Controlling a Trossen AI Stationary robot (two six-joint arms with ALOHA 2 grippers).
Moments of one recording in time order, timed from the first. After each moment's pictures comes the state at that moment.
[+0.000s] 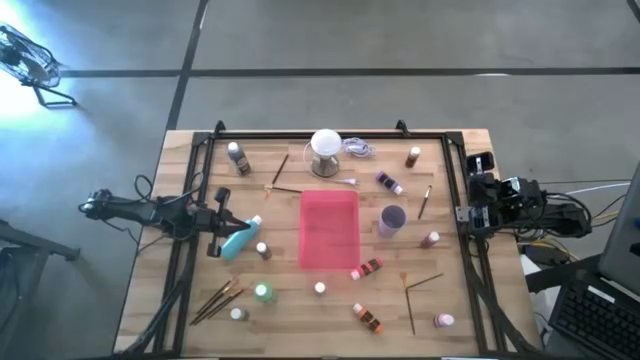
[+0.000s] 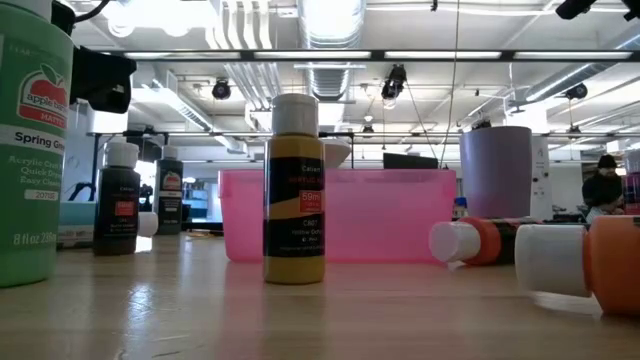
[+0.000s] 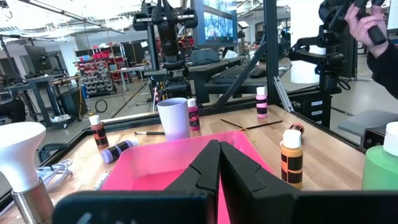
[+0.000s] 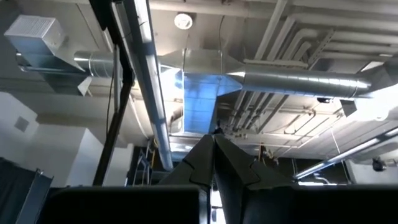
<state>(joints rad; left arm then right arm) -0.22 0.01 0.01 0.03 -0.10 0.13 -0.03 0.10 0.12 0.87 -0.05 0.00</state>
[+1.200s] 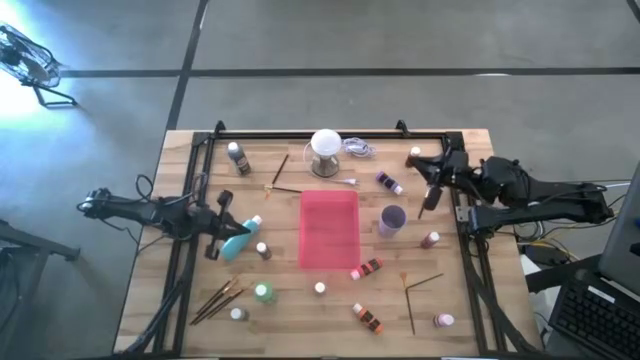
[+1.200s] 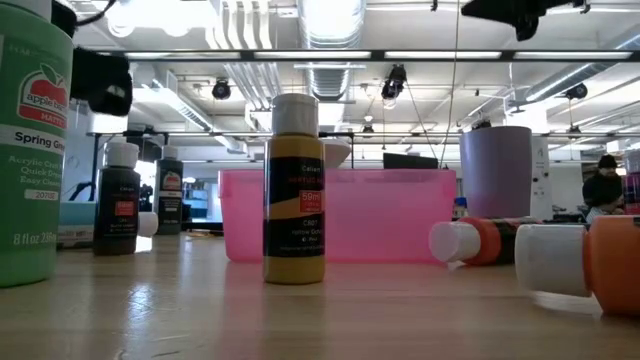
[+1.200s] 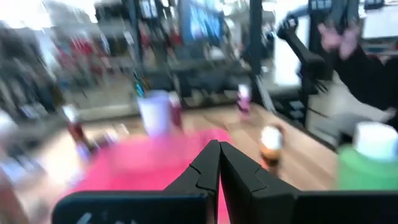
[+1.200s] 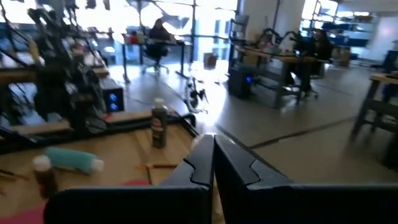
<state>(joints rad) -0.22 0.07 0.01 0.10 -0.06 0.11 -0.03 0.56 0.63 -0.11 0.45 -0.01</state>
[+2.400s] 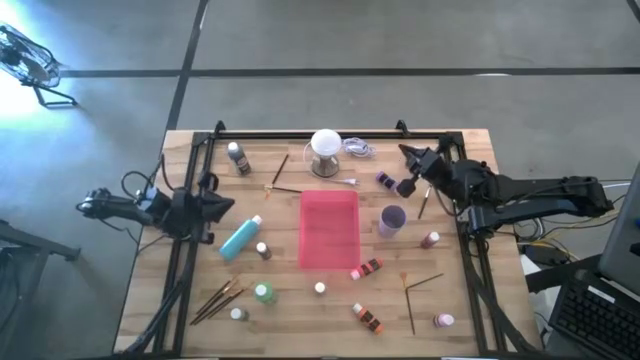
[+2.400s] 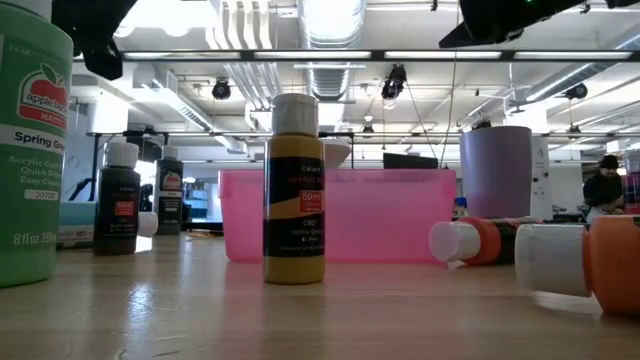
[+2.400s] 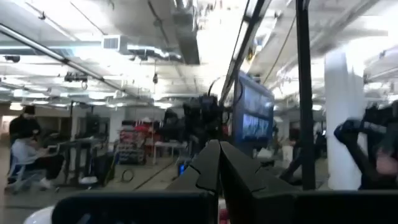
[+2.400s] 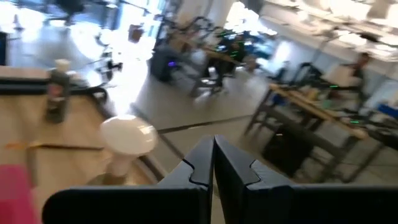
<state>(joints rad) -0.21 0.09 0.03 0.50 -0.25 0.10 -0.05 0.79 0.63 0.11 0.78 -0.31</state>
